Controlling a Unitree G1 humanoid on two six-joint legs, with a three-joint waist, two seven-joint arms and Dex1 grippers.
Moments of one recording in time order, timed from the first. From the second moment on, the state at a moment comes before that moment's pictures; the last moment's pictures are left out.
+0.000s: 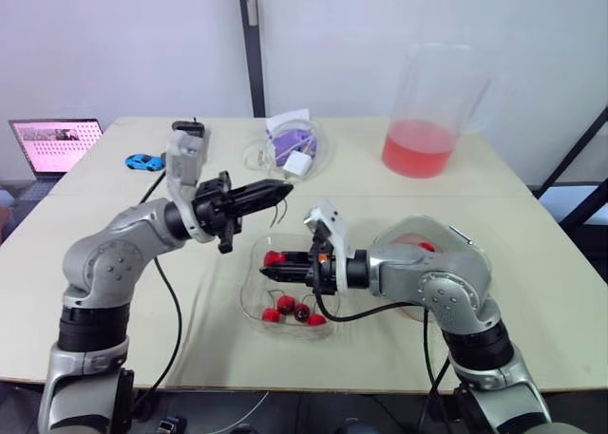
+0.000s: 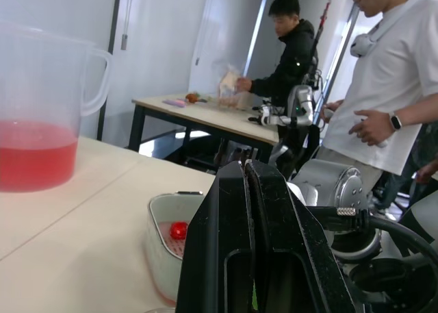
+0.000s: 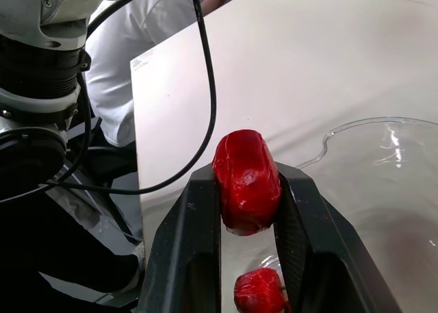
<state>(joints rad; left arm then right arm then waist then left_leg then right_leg) -0.67 0.54 0.17 -0.17 -0.99 0.77 -0.98 -0.68 -0.34 0.16 -0.37 0.83 1.16 0.48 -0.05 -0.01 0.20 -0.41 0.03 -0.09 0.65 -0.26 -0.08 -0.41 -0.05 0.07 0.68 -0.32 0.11</state>
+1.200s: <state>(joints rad) -0.55 0.56 0.17 -0.24 -0.91 0.72 -0.96 -0.62 -1.22 0.06 -0.19 0.48 0.98 1.05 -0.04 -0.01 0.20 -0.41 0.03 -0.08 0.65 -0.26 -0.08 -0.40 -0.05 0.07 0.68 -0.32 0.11</state>
